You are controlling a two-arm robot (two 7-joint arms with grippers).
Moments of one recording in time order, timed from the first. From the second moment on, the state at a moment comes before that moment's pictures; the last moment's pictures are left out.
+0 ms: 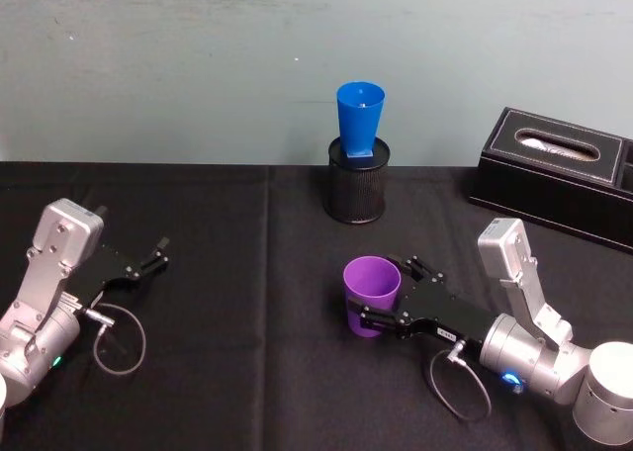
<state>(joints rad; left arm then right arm) -0.20 0.60 0.45 -1.41 -0.25 -0.12 0.03 0.36 0.38 -0.48 -1.15 0.37 -0.18 0.62</state>
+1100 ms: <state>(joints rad) -0.20 0.60 0.45 -1.41 -0.25 -0.12 0.03 0.36 0.36 -0.48 -1.13 0.39 -0.17 0.65</state>
